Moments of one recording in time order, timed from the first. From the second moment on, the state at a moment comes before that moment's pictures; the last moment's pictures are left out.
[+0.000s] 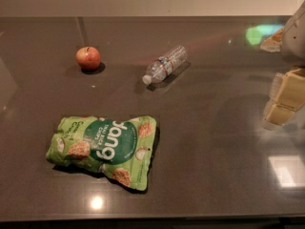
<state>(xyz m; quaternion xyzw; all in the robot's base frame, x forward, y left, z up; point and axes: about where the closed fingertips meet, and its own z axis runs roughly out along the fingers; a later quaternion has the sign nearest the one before) 0.438 -0.217 0.976 -0.60 0.78 -0.03 0.16</state>
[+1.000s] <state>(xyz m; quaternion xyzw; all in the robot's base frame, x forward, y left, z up) 0.455 -0.208 0.979 -0.62 0.76 -0.03 0.17</state>
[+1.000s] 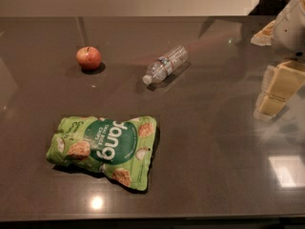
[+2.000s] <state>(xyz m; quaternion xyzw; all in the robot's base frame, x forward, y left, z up) 0.566 -0.156 0.970 -0.73 0.66 0.00 0.19</state>
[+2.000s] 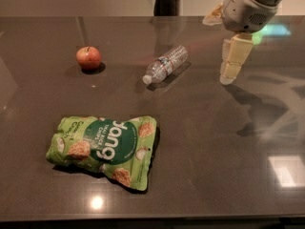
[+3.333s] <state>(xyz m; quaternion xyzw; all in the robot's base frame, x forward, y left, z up) 0.653 -0.080 0.918 -0.83 0.53 -0.01 0.16</state>
